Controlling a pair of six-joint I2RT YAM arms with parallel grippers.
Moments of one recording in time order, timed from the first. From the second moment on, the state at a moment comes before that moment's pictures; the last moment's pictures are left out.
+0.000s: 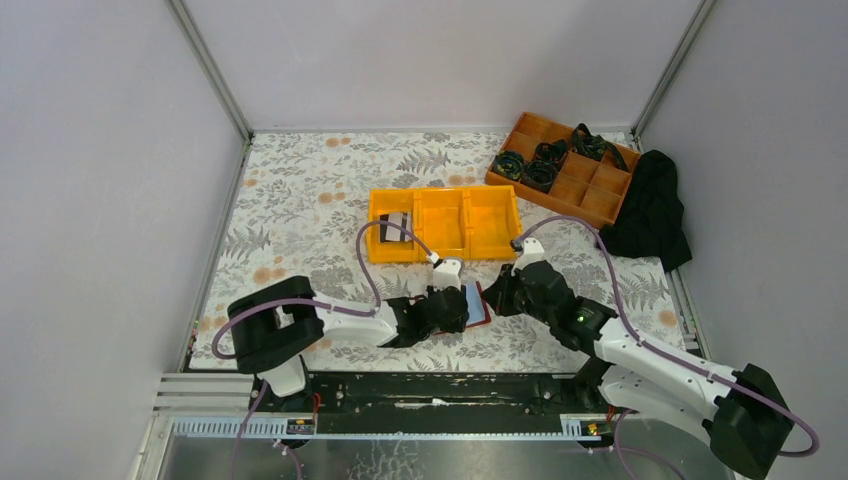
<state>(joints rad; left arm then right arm) -1.18 1.67 0.73 0.16 -0.37 -0.84 0.79 0.87 0.41 -0.12 0.07 0.63</state>
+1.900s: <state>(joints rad) -1.20 1.22 0.37 0.32 -0.46 -0.99 0.79 1.31 0.35 0.25 -0.03 0.69</state>
